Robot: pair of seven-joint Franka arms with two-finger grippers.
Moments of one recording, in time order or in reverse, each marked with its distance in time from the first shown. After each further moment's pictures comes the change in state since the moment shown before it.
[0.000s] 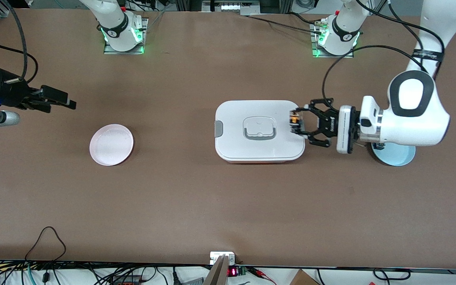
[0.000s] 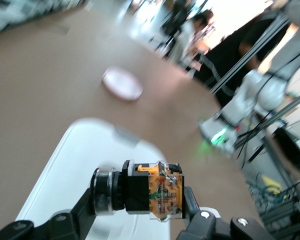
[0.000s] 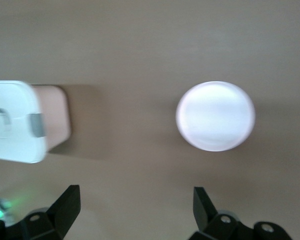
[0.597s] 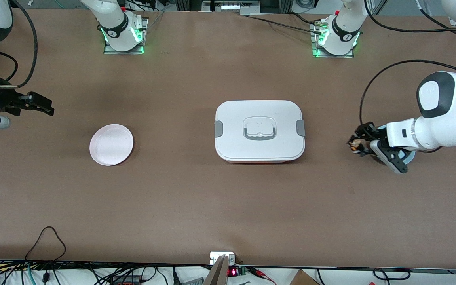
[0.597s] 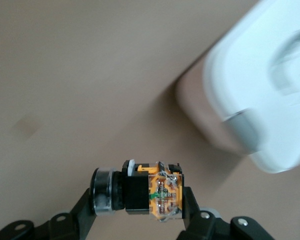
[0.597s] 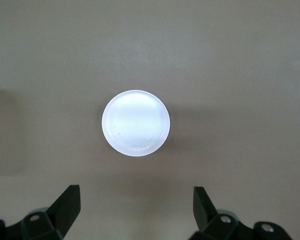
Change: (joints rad) left arm 0.003 -0.038 0.182 0.004 0.644 0.109 -0.552; right arm 0.003 -0.005 0.008 0.002 -0.377 0.038 0.000
